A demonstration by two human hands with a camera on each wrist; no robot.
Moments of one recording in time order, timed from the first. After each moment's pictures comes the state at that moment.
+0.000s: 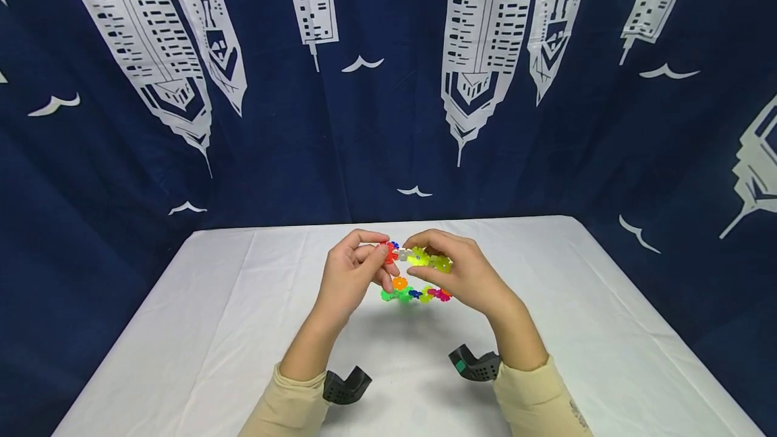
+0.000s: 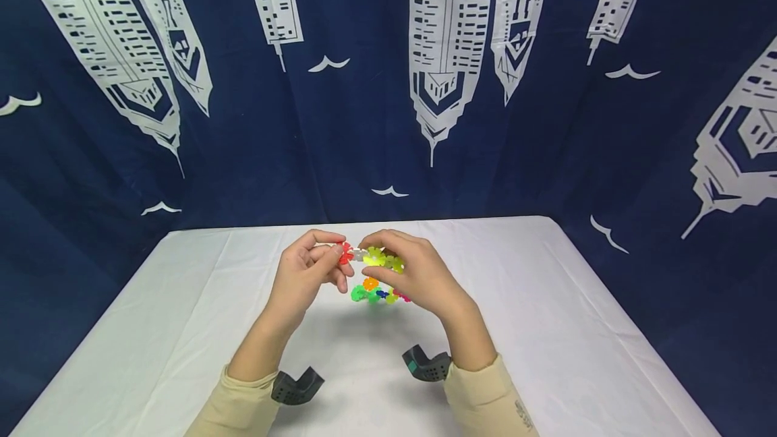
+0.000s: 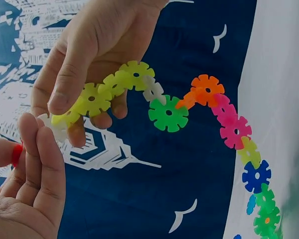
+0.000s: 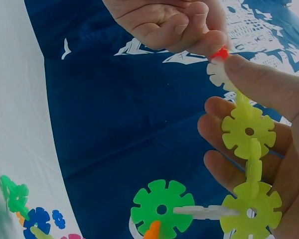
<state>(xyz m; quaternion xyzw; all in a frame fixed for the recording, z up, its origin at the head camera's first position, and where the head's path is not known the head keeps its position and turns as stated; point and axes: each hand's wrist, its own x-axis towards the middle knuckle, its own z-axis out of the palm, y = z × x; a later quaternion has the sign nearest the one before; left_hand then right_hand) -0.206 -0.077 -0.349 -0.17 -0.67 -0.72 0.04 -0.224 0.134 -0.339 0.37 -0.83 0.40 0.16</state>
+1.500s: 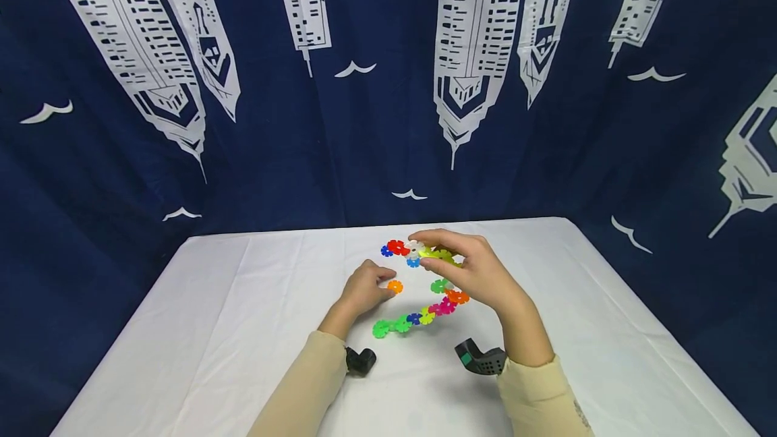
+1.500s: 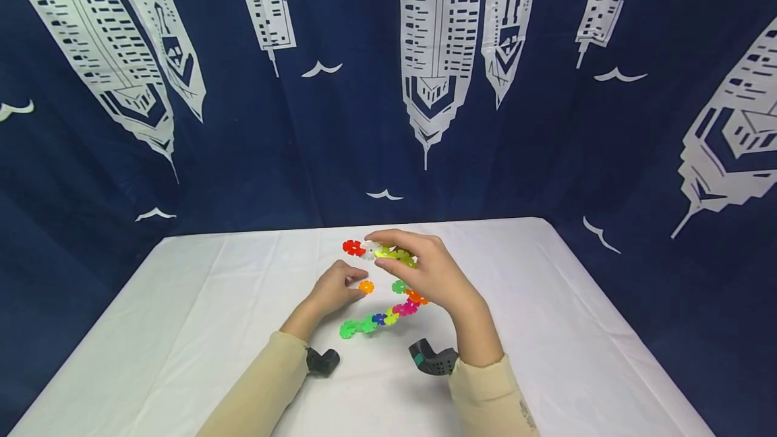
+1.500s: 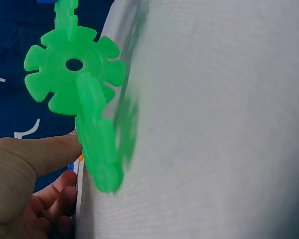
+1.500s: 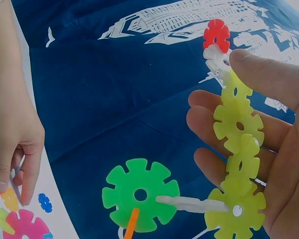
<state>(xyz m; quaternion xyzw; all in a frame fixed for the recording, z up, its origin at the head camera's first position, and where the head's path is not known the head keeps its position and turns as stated) -0.308 -0.064 -0.472 -0.14 -0.94 -0.32 0.00 -0.229 0.158 -0.339 0.36 -0.82 0.41 0.15</state>
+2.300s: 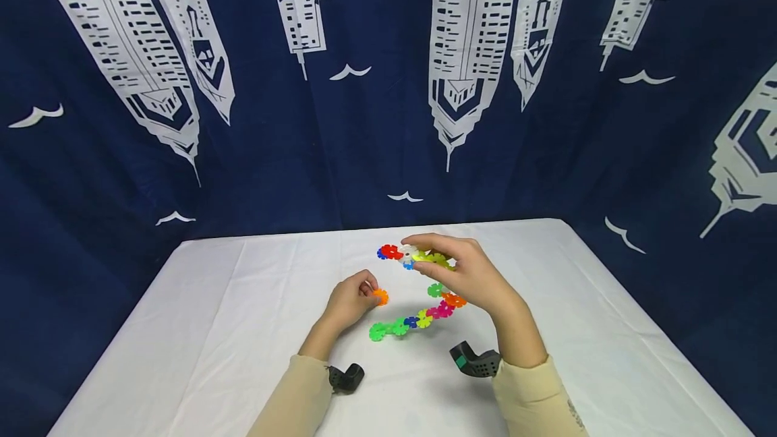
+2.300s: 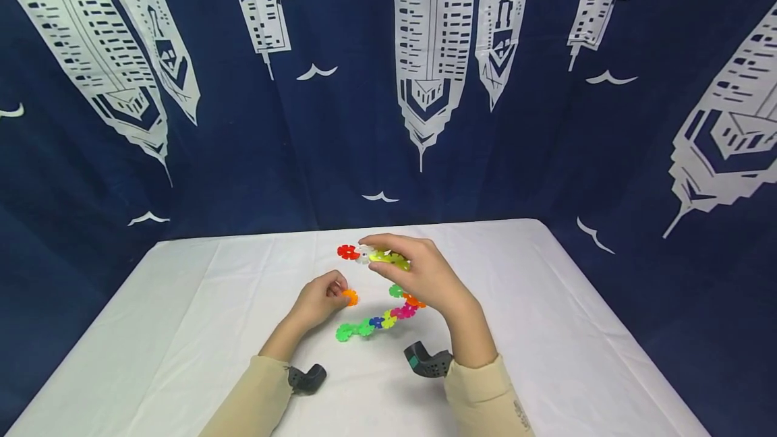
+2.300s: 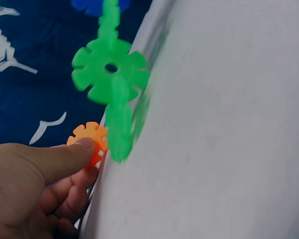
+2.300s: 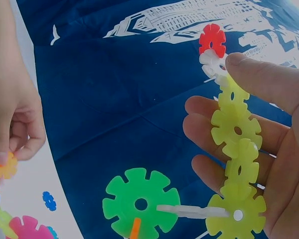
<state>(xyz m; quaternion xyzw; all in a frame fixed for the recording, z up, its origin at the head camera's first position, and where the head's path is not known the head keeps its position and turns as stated) -0.290 -0.086 -0.481 -0.13 -0.90 -0.41 0.02 -0.231 0.156 -0.341 0.35 -0.83 0.40 0.13</state>
